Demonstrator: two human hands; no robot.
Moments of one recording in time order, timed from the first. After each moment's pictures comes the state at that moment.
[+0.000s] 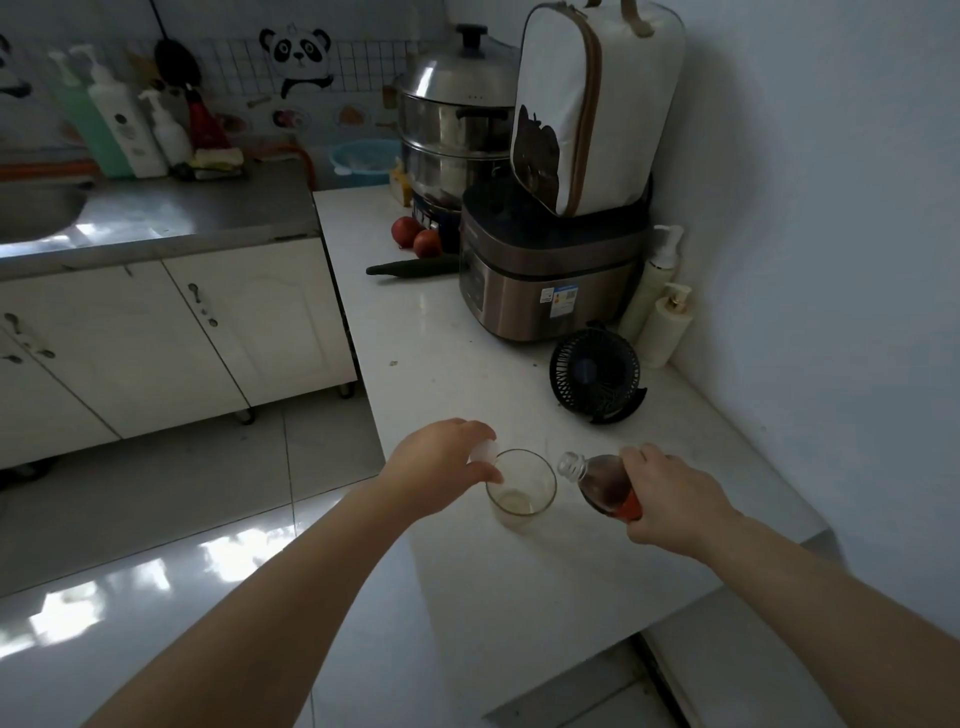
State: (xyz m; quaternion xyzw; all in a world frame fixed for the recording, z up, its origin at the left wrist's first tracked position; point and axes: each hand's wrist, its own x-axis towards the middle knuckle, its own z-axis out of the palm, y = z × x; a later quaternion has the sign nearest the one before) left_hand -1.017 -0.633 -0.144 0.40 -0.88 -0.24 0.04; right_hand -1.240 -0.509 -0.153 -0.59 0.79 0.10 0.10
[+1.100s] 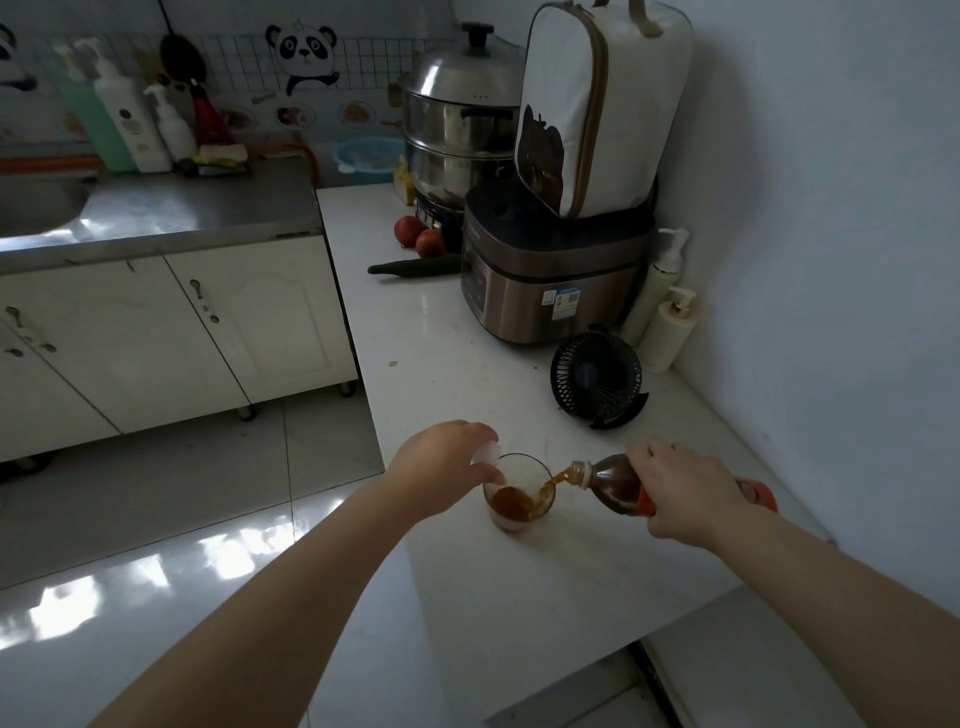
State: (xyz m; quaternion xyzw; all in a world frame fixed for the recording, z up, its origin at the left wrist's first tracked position) left_hand -1.025 -0.635 -0.147 0.41 -0.88 -0.25 0.04; right_hand -1.253 -0.517 -0.143 -0.61 0.77 0.16 0.06
